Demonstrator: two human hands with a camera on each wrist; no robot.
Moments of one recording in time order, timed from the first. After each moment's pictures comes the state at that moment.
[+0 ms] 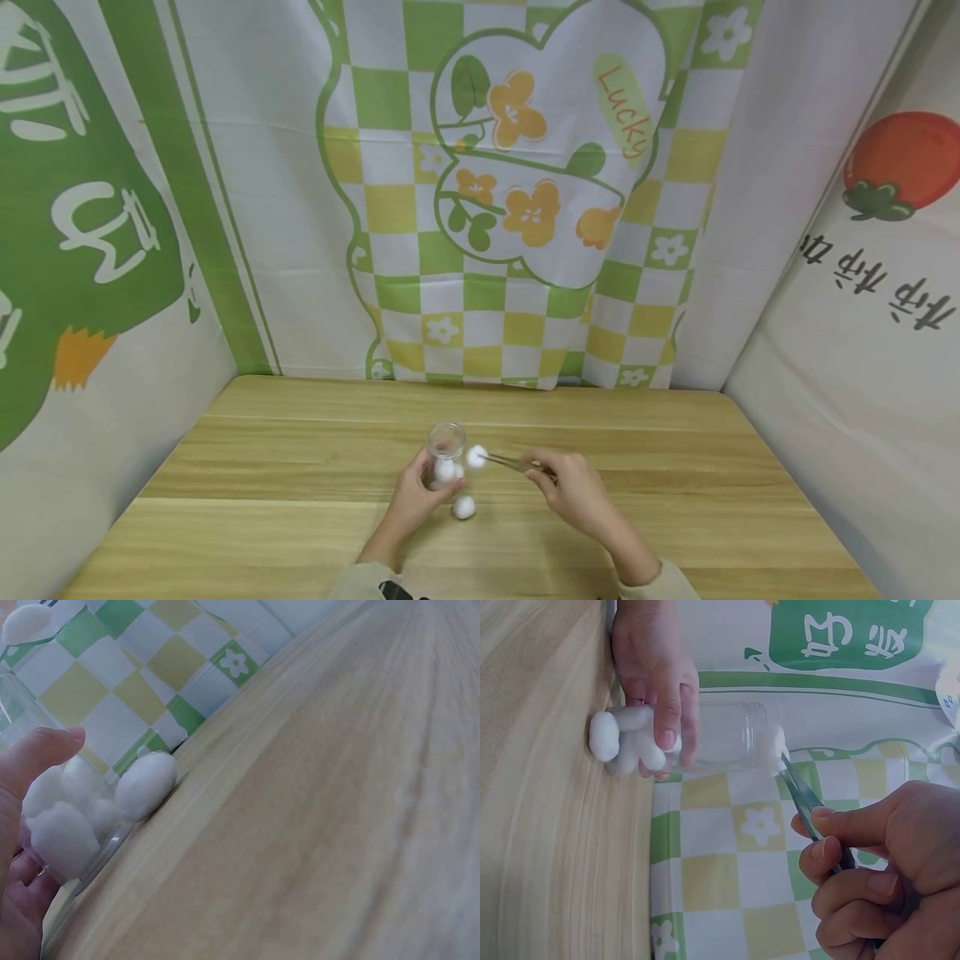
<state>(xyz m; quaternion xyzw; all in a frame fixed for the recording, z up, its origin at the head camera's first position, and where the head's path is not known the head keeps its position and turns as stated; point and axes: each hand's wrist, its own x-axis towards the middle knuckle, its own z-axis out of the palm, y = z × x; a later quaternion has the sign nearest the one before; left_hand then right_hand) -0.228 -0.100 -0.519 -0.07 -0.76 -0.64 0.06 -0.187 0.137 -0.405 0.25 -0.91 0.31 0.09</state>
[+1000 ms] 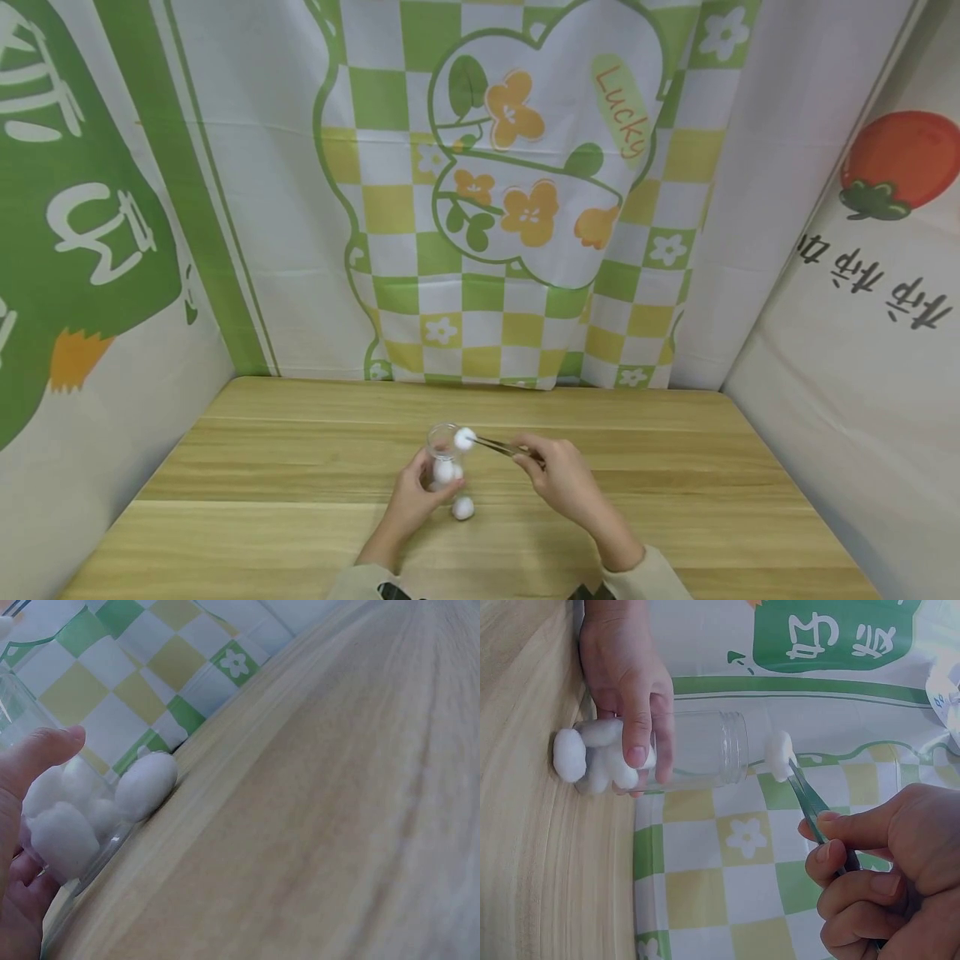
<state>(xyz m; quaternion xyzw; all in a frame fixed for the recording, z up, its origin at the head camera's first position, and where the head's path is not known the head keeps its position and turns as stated) -0.230 -0.100 -0.521 -0.07 -0.75 -0.66 0.05 -0.195 0.121 -0.396 0.24 -0.91 0.31 0.12</state>
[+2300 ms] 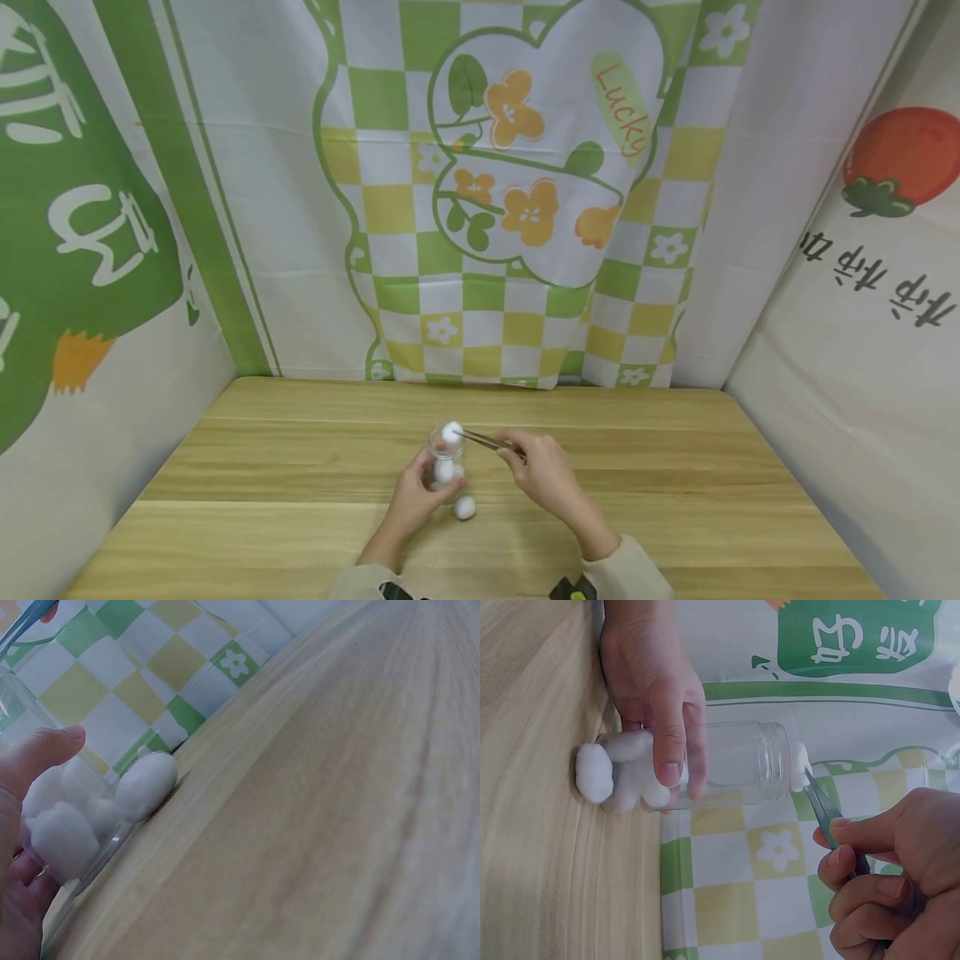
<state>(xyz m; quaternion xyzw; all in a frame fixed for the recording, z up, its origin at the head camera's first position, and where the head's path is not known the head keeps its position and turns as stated) -0.228 -0.101 -0.520 -0.08 -0.77 -0.63 0.06 -0.208 0.100 -0.406 0.23 -0.92 0.31 0.13</state>
